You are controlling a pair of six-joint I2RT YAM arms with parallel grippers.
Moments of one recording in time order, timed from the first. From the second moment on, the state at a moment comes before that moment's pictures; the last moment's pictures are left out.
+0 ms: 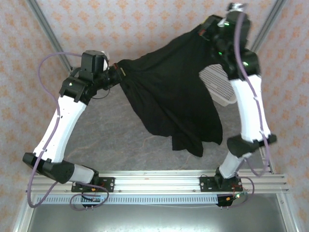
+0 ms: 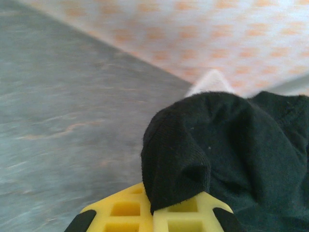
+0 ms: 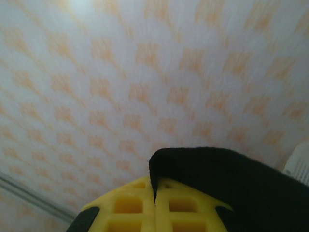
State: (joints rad) left arm -0.26 1.42 1.73 -0.93 0.07 -0.75; right arm 0.32 1.80 2.43 -0.76 0.12 0.62
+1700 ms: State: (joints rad) left arm -0.16 1.36 0.89 -0.95 -0.11 -0.83; right arm 0.30 1.70 1.19 -0.75 0.13 0.92
